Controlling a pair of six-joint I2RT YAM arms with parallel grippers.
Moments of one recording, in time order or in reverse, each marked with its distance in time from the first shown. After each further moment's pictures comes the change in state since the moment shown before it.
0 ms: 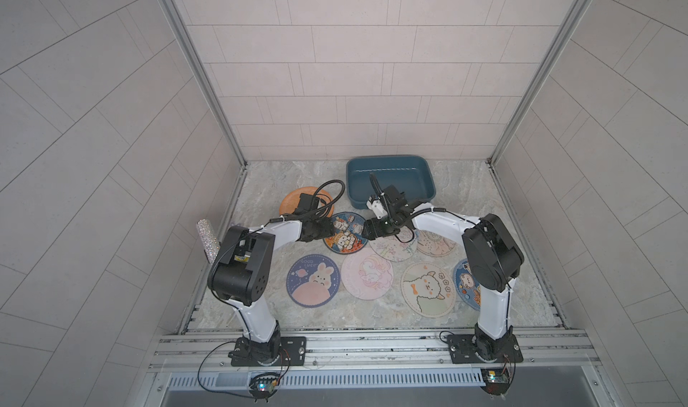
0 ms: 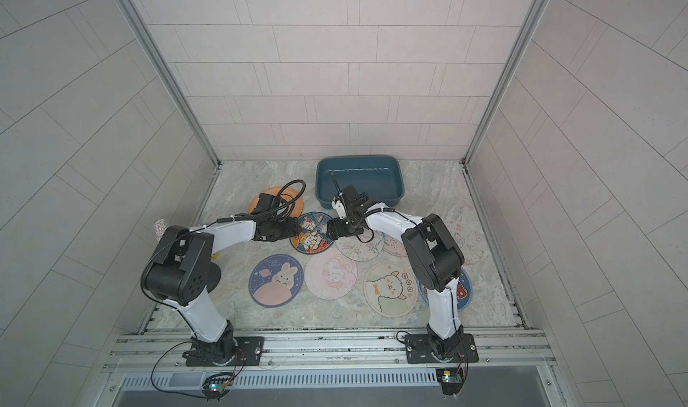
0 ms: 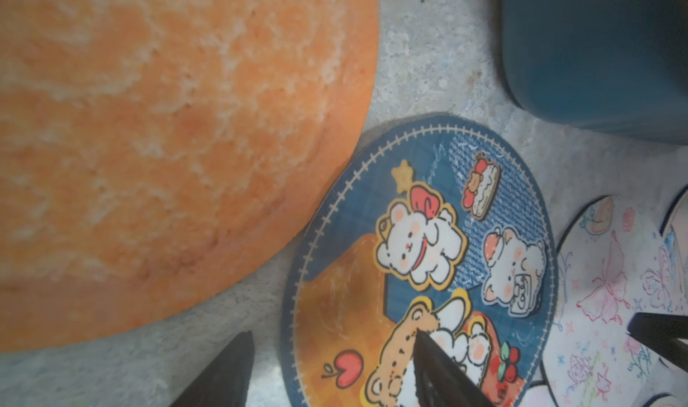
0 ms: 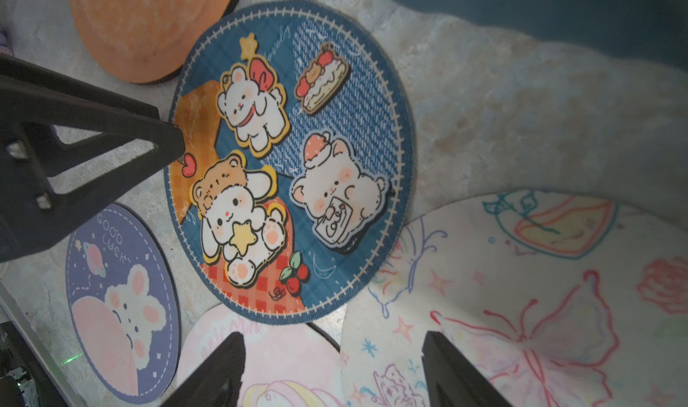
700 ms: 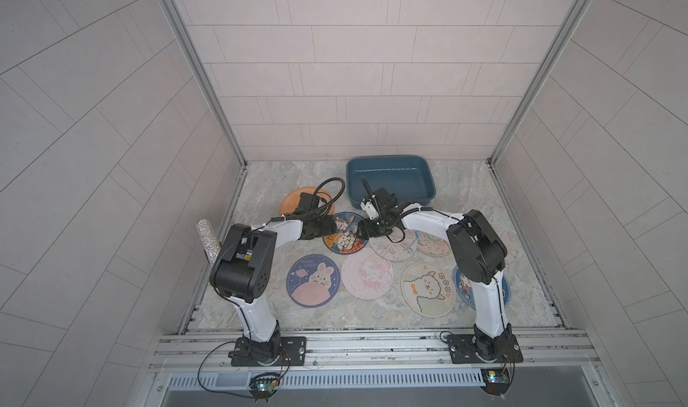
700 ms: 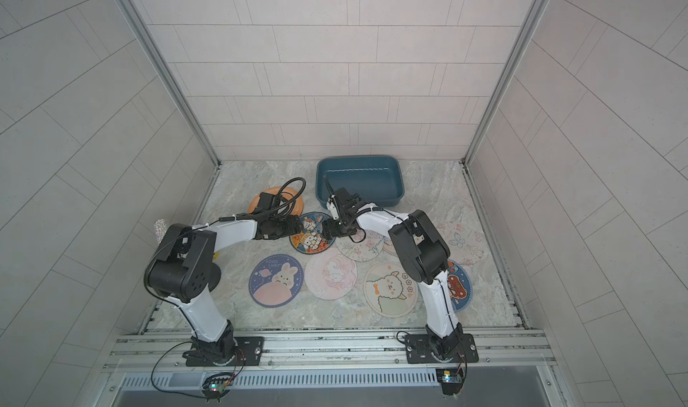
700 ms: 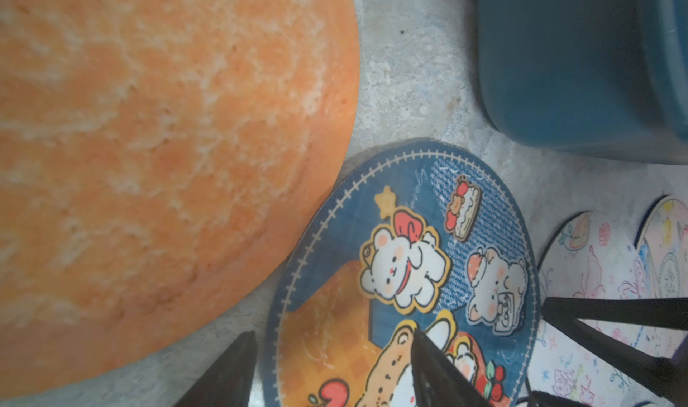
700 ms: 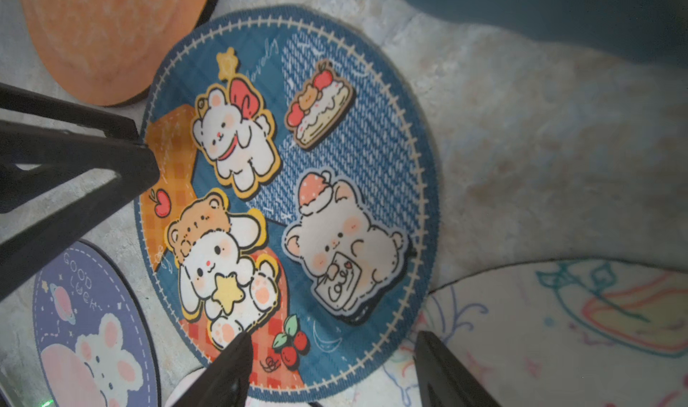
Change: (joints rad) left arm 0.001 0.025 0.007 0.052 0.023 -0.014; right arm 0.027 0.108 0.072 0.035 0.042 0.036
